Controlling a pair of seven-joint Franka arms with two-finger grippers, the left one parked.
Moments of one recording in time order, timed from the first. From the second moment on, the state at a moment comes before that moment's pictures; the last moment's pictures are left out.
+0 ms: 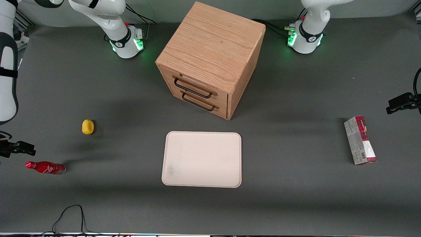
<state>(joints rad) -0.16 0.49 -0.19 -1.50 0.04 2.13 -0.41</state>
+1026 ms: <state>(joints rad) -0.18 0.64 -0.19 -1.49 0.11 2.32 -0.46</state>
